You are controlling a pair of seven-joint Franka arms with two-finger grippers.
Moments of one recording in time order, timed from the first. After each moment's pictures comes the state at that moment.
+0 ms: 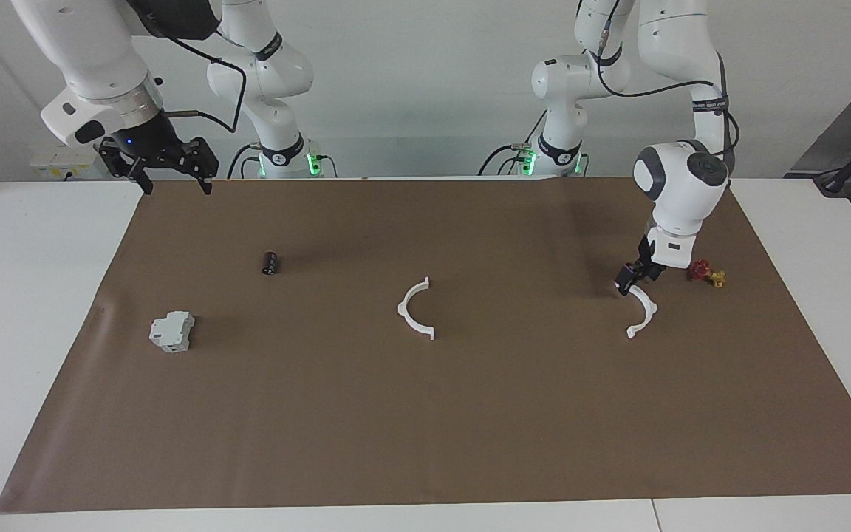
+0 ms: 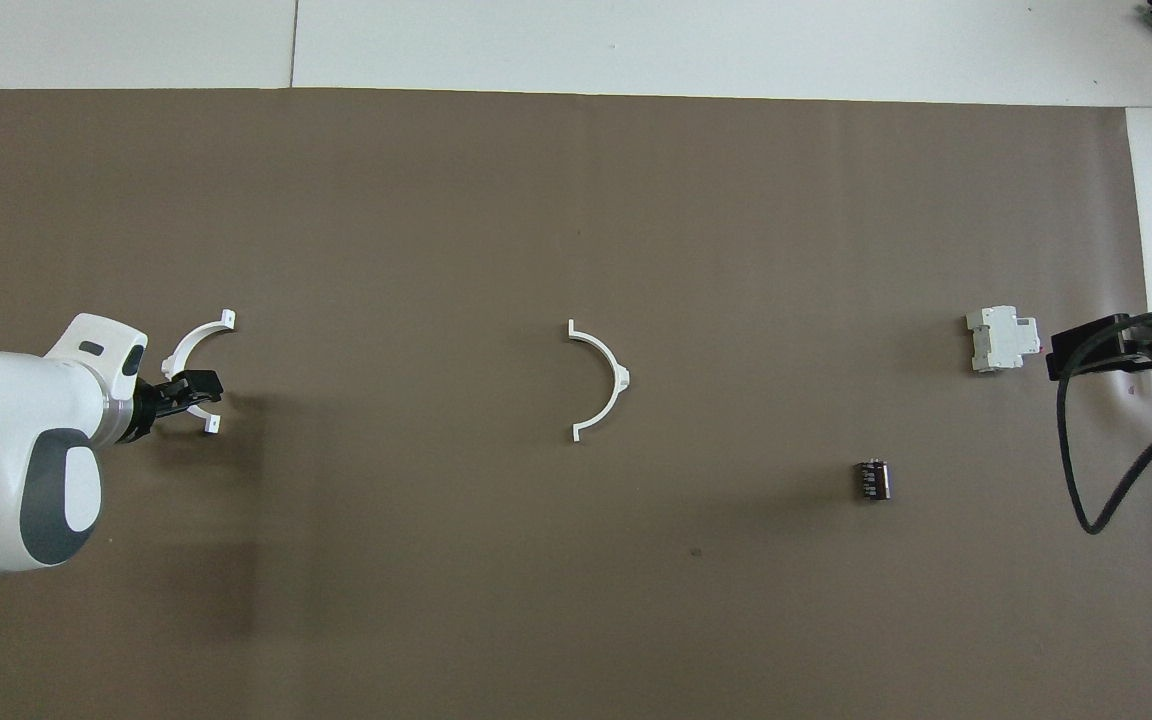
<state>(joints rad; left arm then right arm) 0.05 0.06 0.00 -2.39 0.00 2.53 -0.34 0.12 -0.04 -0.12 -1.61 -0.05 1.49 0.00</state>
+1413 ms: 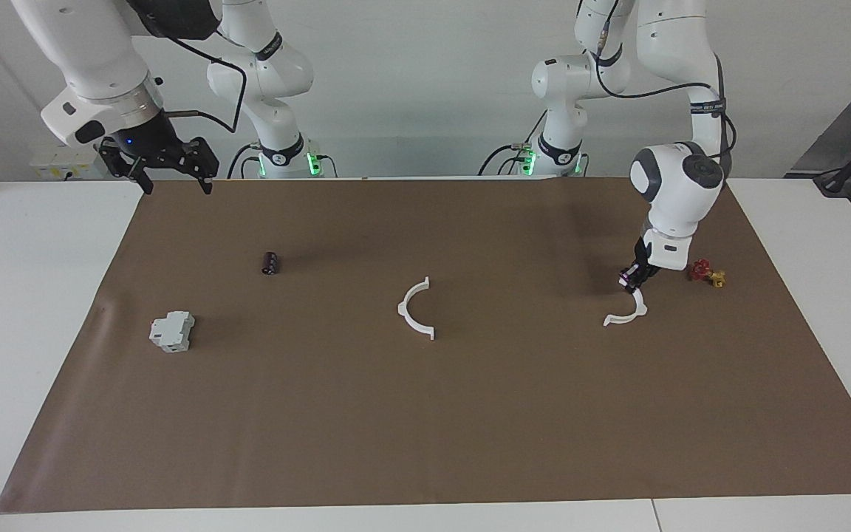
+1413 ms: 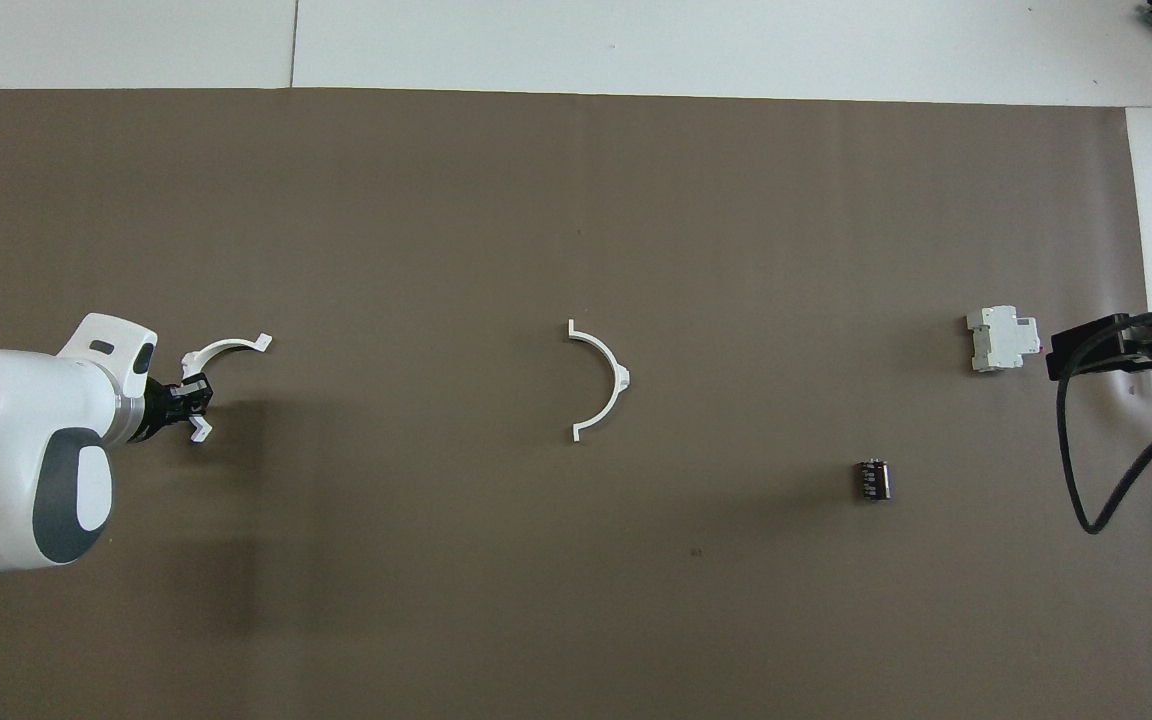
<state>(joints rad) 0.03 0.06 0.00 -2.39 0.00 2.53 -0.38 0.12 -0.04 -0.12 -1.61 -0.05 1.49 0.00</state>
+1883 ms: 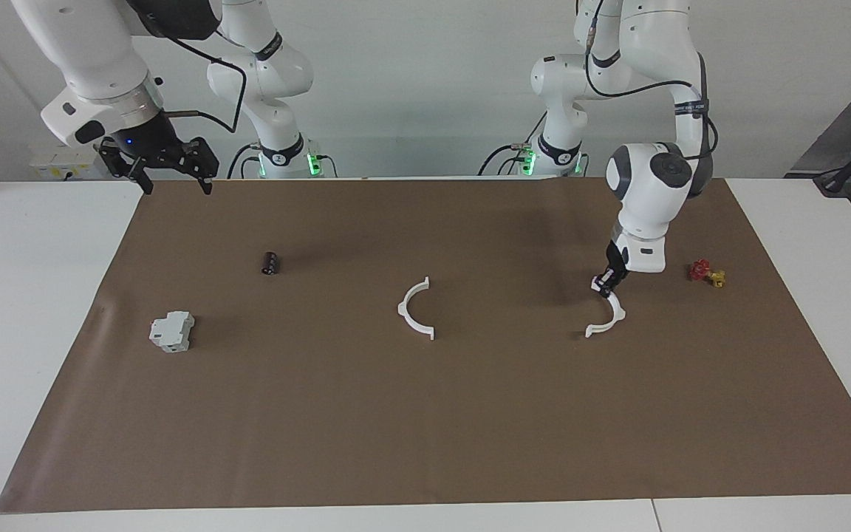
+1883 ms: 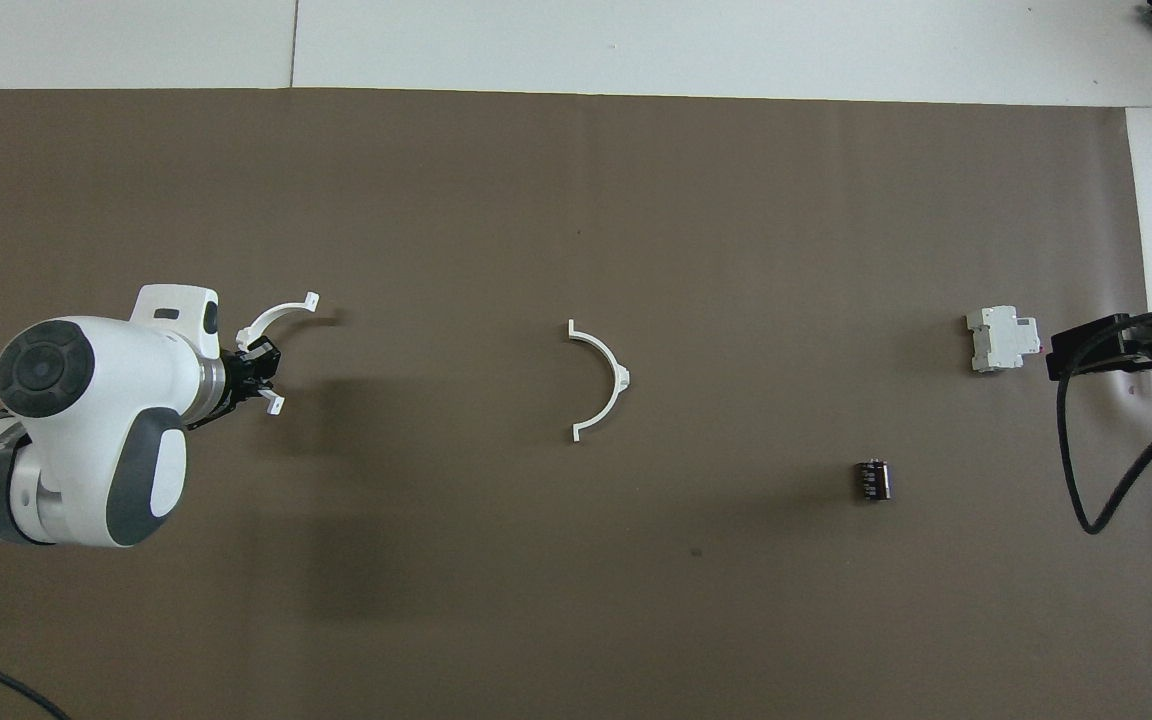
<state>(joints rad) -0.16 0.07 -0.01 -2.29 0.00 2.46 -0.87 0.12 -0.04 -0.12 -1.61 -0.05 1.49 0.00</state>
